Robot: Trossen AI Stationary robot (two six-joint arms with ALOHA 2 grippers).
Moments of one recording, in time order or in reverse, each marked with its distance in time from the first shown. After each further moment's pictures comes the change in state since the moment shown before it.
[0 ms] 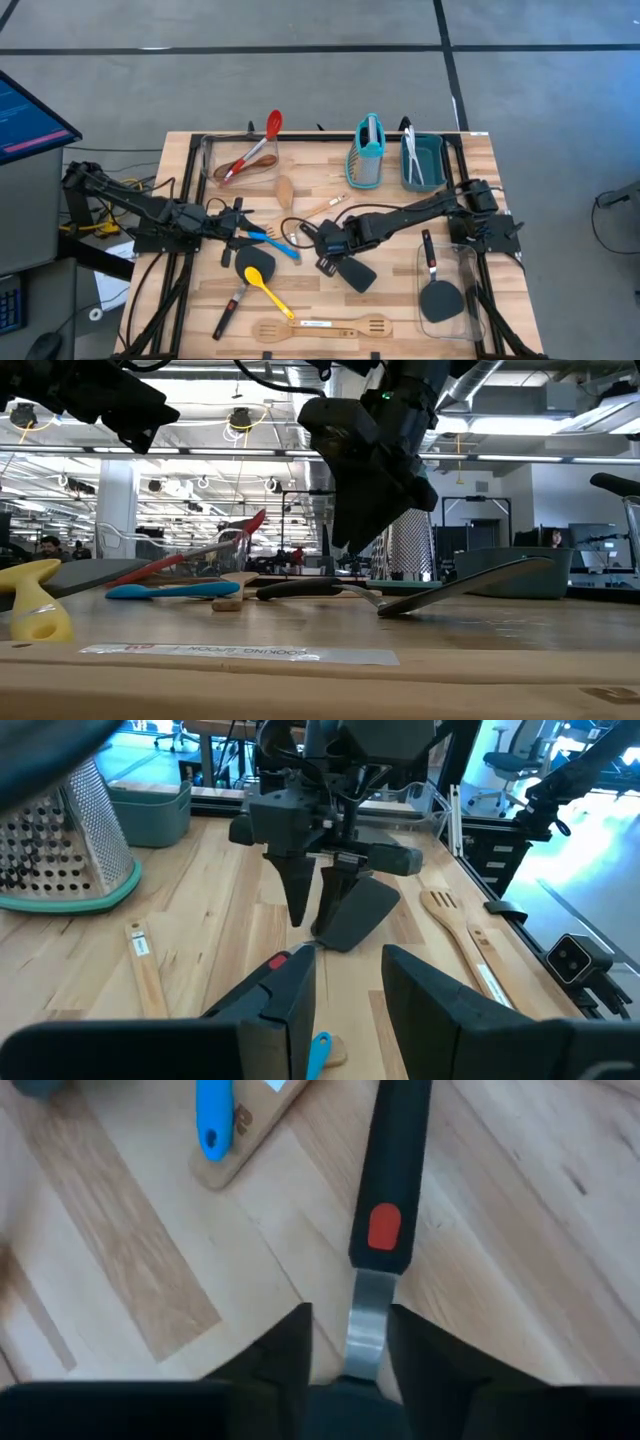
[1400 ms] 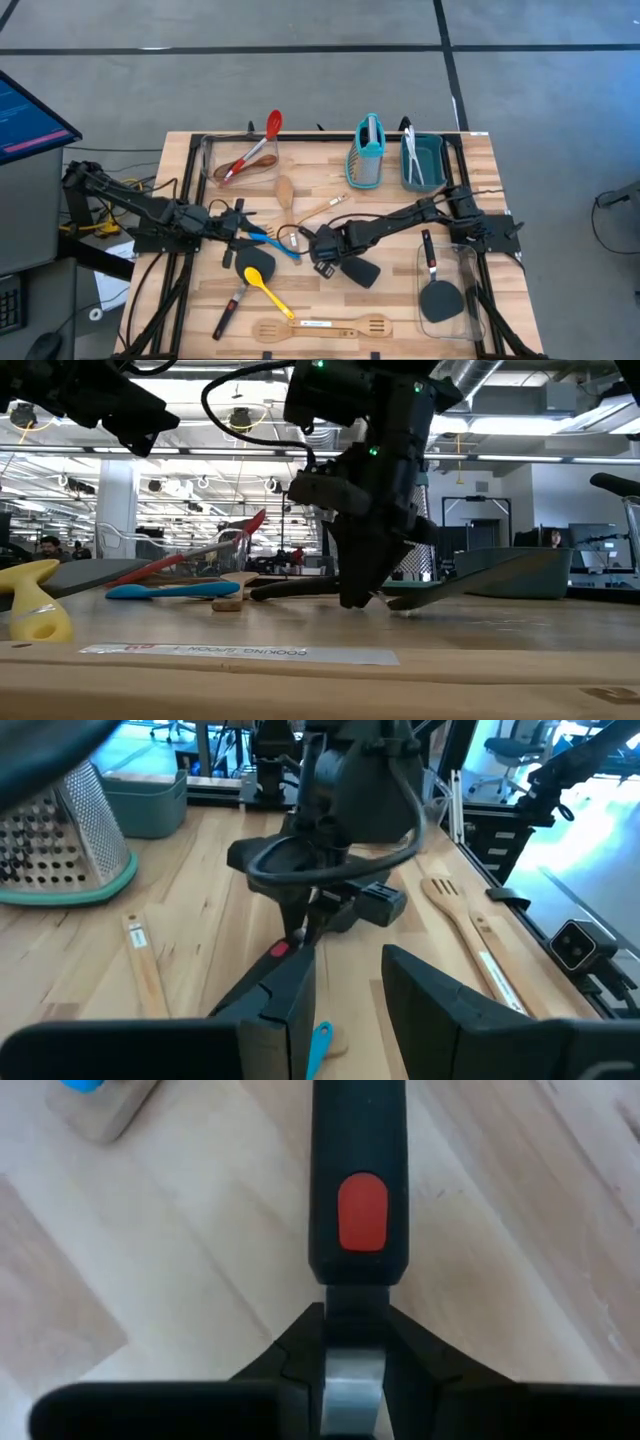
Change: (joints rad) left arm 0.001 0.028 0.002 -0.002 0.008 0.008; right arm 0.006 0.146 0.054 -0.050 0.004 0.017
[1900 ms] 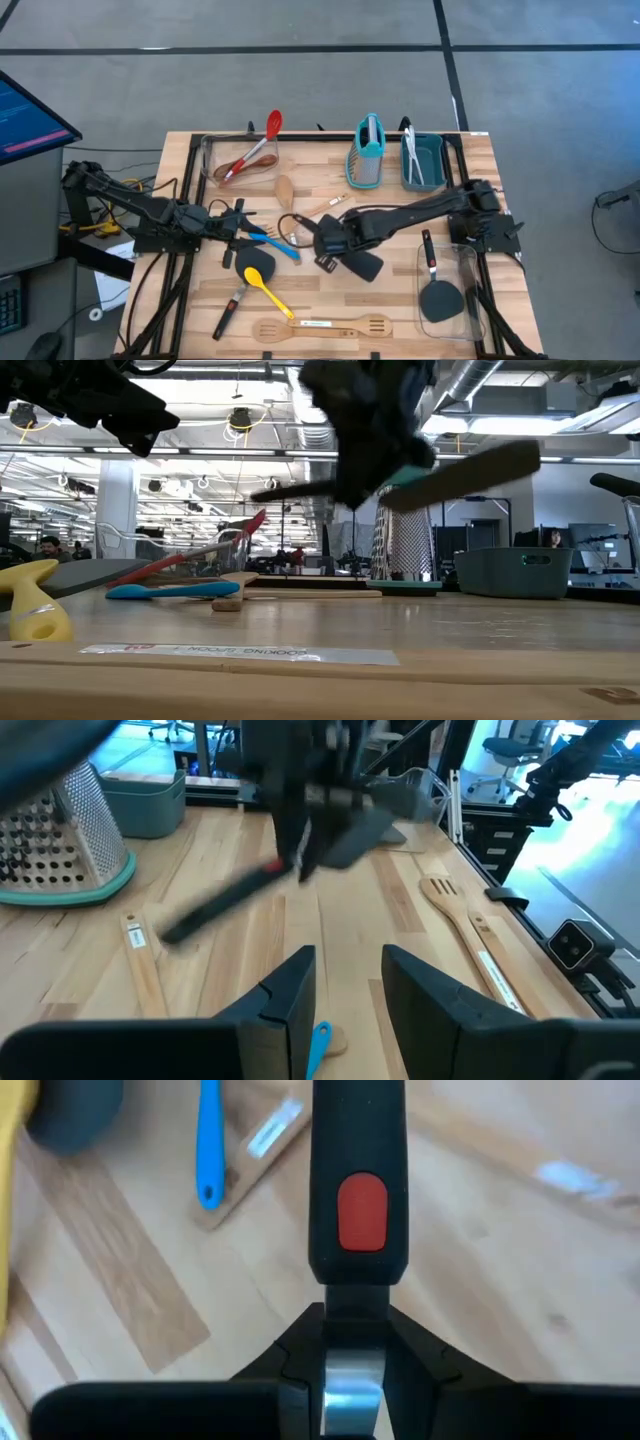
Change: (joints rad) left arm 0.000 0.000 0.000 -0.001 0.003 0.000; right arm 0.018 -0.181 0.081 -0.140 0.140 -0.027
